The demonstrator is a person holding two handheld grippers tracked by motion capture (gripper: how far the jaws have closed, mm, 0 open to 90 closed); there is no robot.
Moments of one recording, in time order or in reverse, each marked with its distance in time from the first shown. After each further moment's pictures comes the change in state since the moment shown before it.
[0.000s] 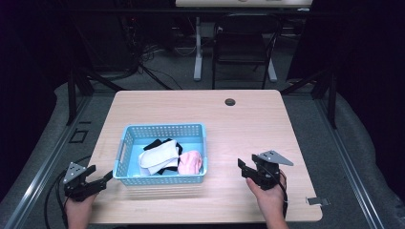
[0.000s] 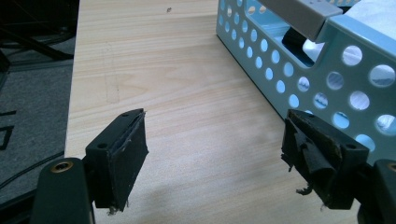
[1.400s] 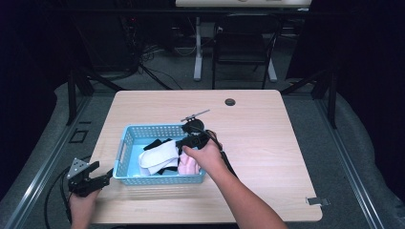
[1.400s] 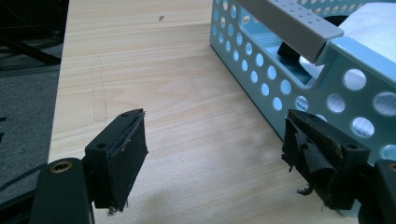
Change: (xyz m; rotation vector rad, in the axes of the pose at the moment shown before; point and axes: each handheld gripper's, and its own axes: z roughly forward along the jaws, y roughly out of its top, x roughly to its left) left arm -0.001 0.008 0.011 0.001 -0.021 0.008; right arm 0.143 0.111 0.126 0.428 0.290 -0.118
